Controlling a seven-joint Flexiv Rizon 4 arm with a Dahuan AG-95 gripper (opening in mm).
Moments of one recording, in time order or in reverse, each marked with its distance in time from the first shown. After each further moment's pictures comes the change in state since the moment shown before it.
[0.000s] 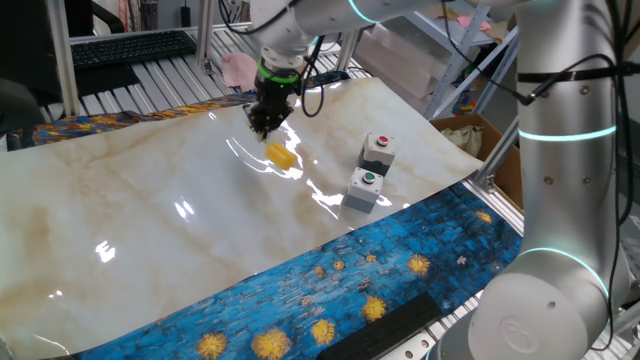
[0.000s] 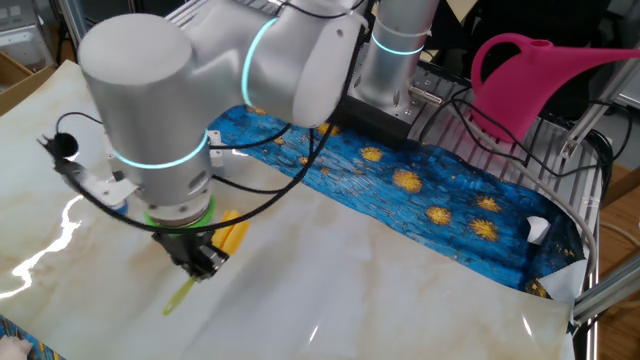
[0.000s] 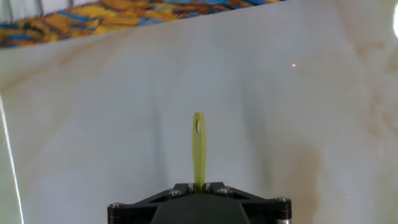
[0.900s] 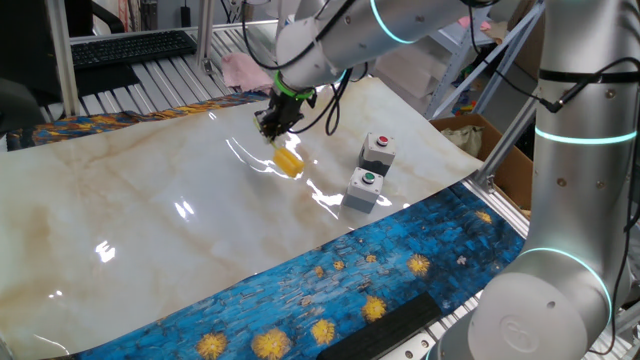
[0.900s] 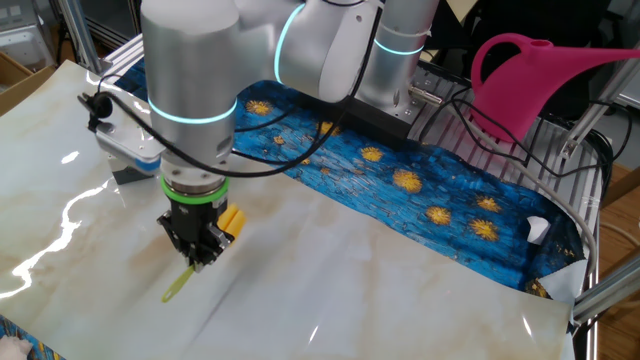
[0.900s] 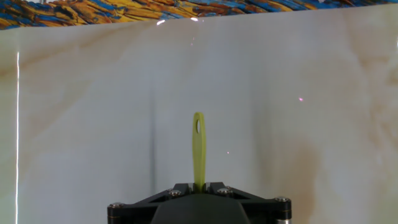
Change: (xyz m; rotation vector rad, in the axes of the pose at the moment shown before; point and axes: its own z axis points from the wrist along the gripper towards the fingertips) arm 0.007 -0.019 0.002 0.006 -0.170 -0.031
